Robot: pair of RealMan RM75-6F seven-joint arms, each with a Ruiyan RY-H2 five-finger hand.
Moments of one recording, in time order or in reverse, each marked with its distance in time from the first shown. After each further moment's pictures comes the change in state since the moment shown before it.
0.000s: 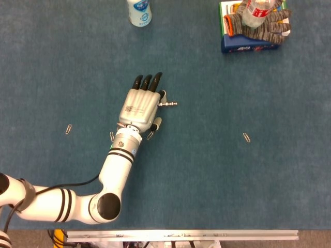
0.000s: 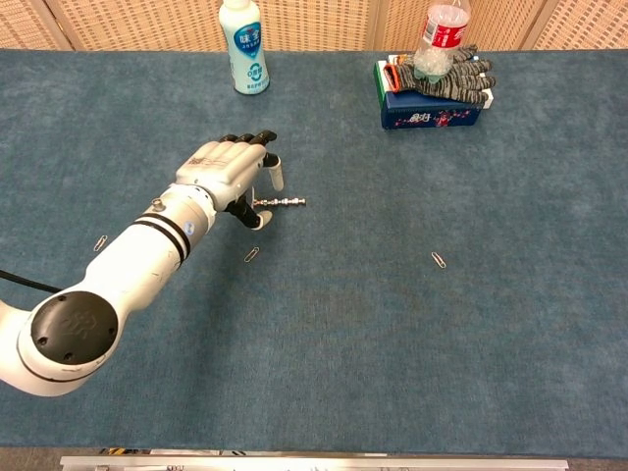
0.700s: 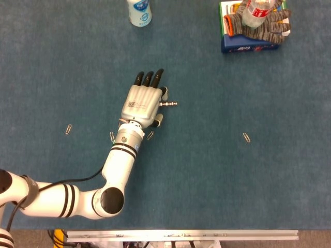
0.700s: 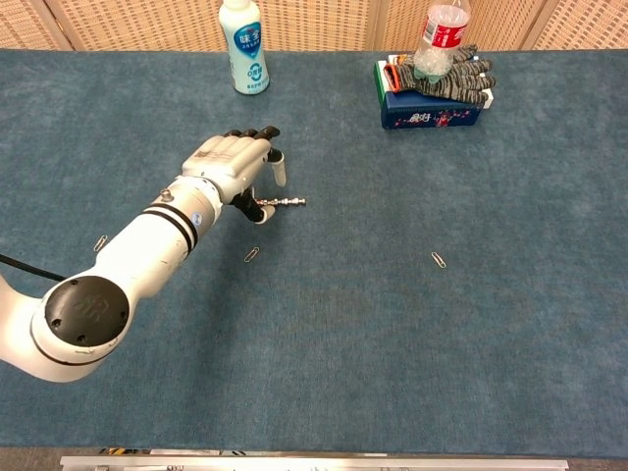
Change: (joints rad) left arm -0.028 -0.004 -0.026 0.028 -0.037 -0.030 0.020; right arm 0.011 -0.009 0.001 0.010 0.004 -0.021 0.000
